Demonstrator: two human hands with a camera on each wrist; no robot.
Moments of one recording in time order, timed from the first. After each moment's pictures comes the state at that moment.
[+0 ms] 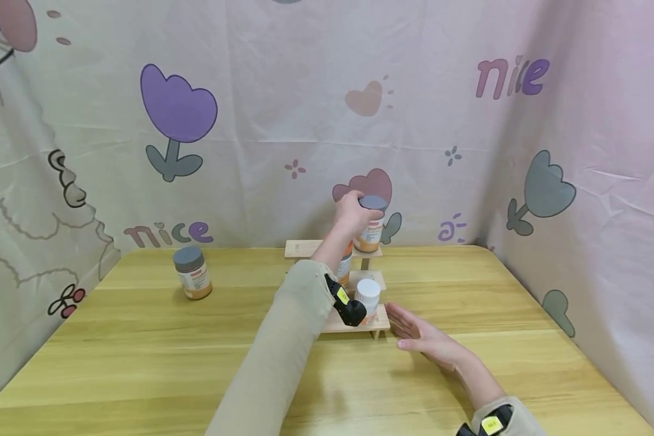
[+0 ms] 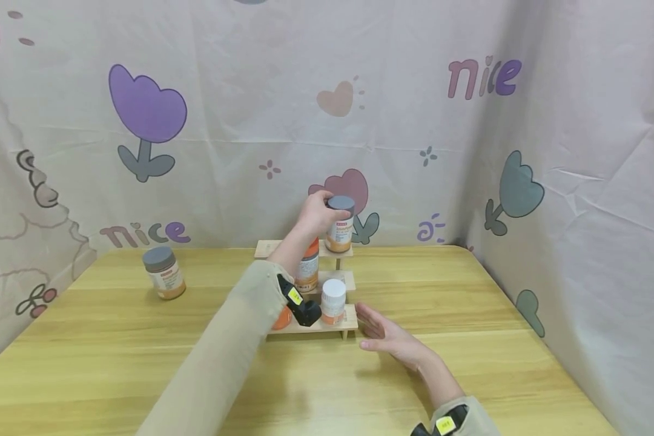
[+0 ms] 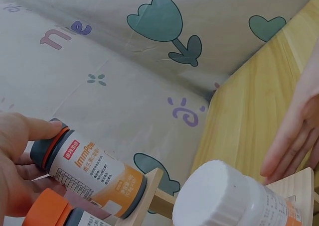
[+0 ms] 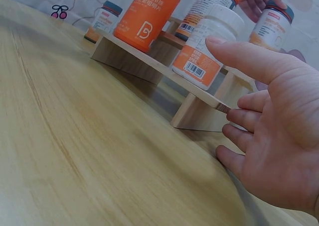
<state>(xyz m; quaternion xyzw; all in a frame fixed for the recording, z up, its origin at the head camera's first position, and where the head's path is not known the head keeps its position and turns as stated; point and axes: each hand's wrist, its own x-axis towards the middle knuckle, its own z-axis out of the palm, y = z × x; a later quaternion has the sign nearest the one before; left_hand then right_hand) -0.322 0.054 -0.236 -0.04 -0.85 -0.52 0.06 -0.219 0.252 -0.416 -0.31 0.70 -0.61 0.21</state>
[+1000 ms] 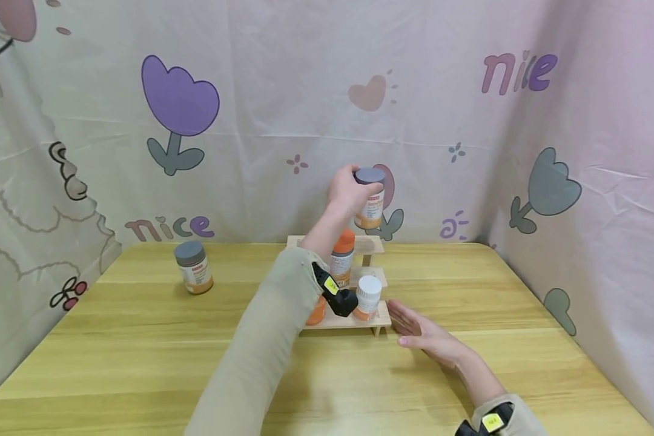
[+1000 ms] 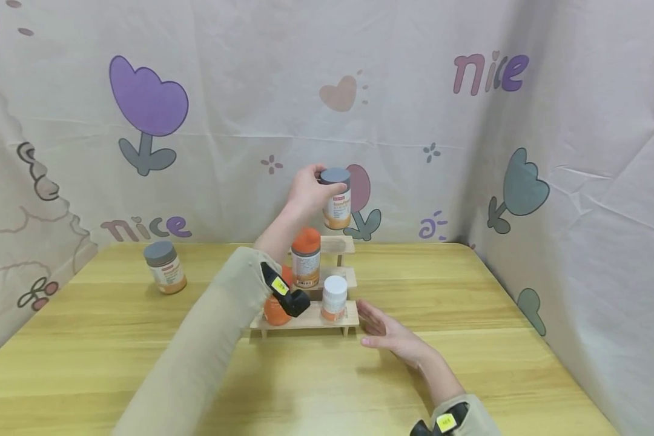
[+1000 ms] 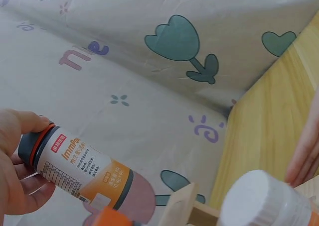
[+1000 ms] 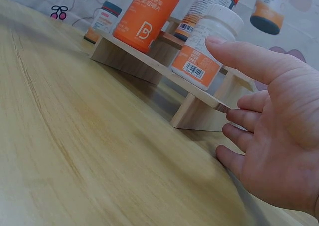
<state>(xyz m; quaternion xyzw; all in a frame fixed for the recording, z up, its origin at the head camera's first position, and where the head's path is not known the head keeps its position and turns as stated) -0.310 0.038 -0.200 -0.06 -0.84 -0.53 0.11 -0.219 0.251 -0.417 -0.30 0.69 -0.62 0.22</state>
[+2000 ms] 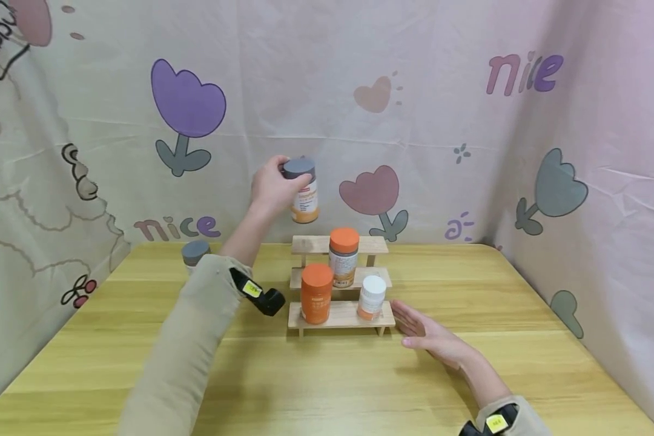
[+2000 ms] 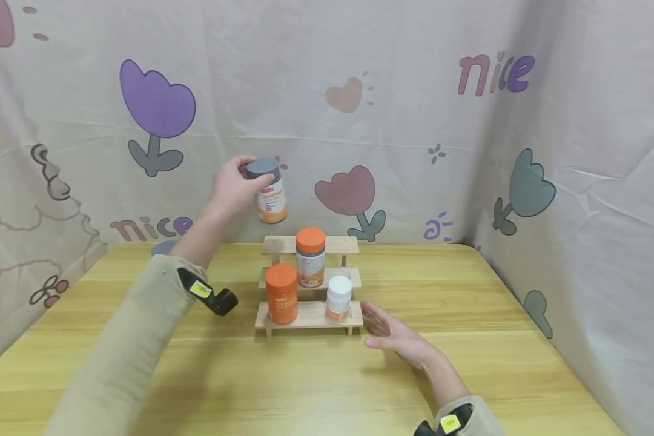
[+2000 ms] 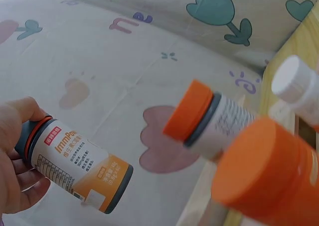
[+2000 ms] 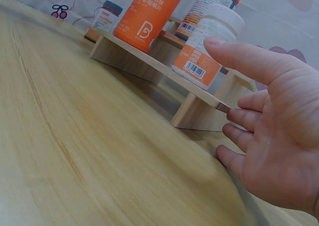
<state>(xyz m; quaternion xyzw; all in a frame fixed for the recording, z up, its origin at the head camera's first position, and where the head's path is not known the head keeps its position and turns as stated) -0.305 -0.082 -0.198 -0.03 -0.85 -0.49 0.18 -0.220 0.252 -0.418 -0.29 0.70 -0.61 0.22</state>
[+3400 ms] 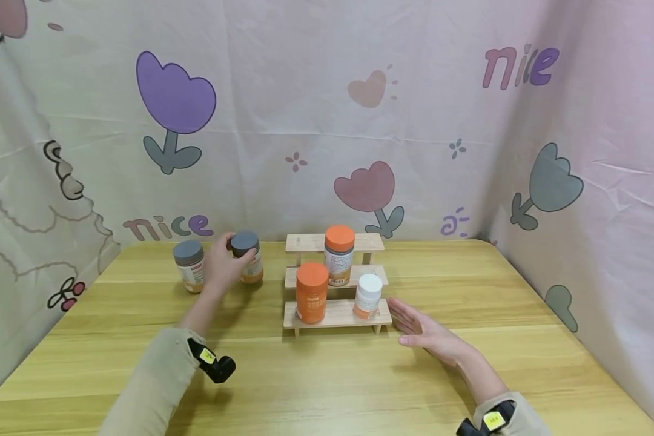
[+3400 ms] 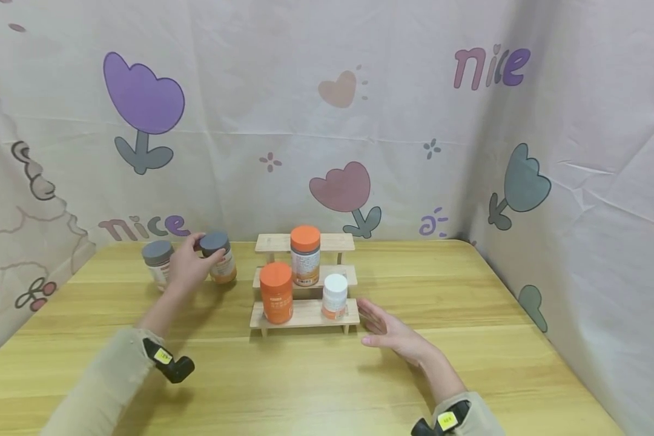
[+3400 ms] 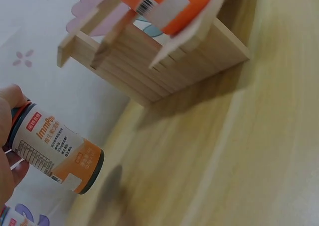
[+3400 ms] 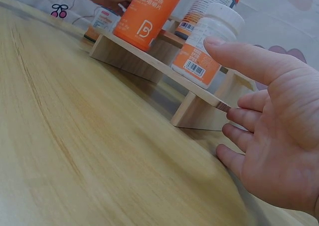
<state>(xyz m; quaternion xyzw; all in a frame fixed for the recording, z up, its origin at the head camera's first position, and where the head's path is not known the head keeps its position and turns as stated) -0.300 -0.171 -0.355 0.00 -0.88 -0.43 0.20 -0.221 0.252 -0.417 -0.29 0.70 -0.61 0.22</state>
